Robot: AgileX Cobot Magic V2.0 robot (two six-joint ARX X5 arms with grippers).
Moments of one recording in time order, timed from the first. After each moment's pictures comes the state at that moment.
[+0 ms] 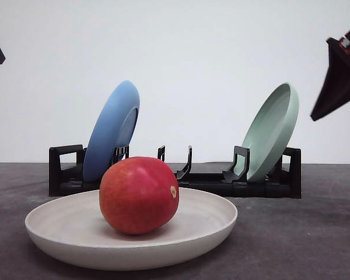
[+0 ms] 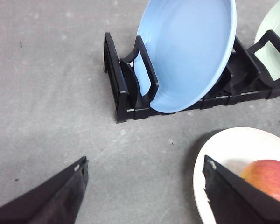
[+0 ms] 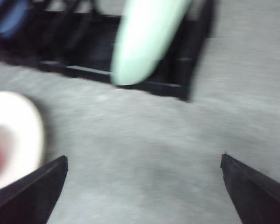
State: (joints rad) left_arx -0.17 0.73 0.71 -0.56 0.18 -0.05; right_arx 0.17 0.90 0.54 -0.31 -0.28 0.11
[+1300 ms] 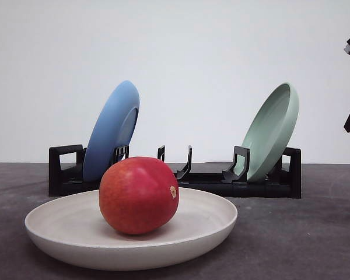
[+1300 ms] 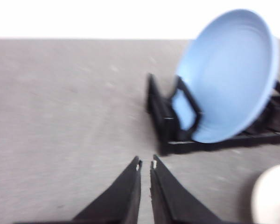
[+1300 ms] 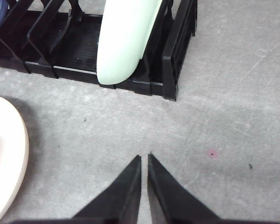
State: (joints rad) left_arx 0.00 0.37 0.27 -0.15 0.18 0.00; right_arx 0.16 0.90 0.54 -0.31 -0.26 0.11
